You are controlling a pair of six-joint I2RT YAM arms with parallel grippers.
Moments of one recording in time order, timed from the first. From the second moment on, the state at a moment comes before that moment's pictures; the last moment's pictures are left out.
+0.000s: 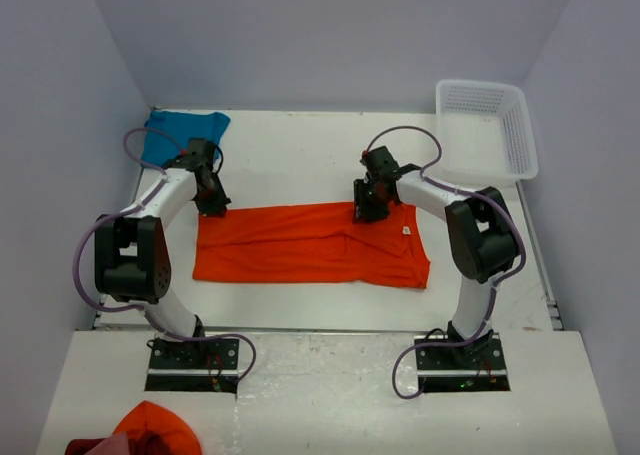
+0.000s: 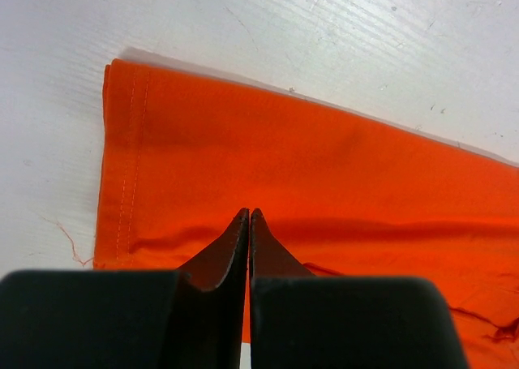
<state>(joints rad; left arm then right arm) -0.06 1.67 1.17 -0.72 -0.06 -0.49 0.45 1.90 1.28 -0.52 -0.12 0.43</state>
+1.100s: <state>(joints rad) -0.06 1.67 1.14 -0.70 -0.06 -0.49 0.59 1.67 1.06 -0.48 -0.07 0.46</state>
